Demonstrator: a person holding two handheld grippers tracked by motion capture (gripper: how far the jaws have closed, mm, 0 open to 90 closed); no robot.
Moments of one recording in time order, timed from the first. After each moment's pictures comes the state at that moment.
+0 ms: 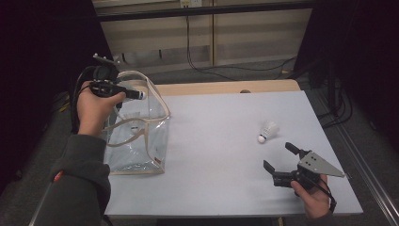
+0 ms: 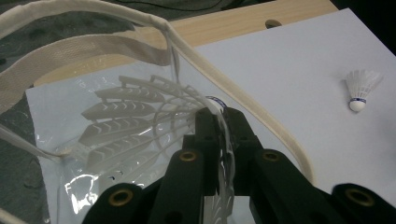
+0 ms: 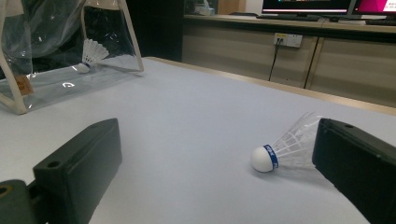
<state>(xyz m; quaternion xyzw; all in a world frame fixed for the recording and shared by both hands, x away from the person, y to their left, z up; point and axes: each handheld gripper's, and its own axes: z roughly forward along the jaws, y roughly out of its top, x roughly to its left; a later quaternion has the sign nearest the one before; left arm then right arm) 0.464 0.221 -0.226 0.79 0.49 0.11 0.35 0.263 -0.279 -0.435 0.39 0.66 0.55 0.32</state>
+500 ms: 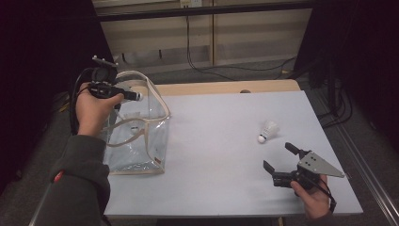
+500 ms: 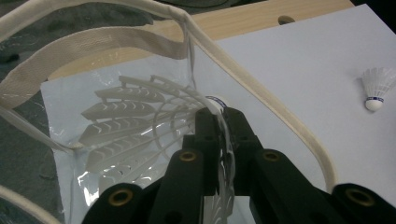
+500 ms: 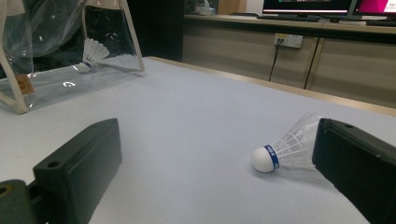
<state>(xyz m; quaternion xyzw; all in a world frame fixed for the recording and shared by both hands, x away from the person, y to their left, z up) 0.466 0.226 -0.232 0.79 0.50 0.12 0.34 0.262 -0.278 -0.434 0.39 0.67 0.55 0.32</state>
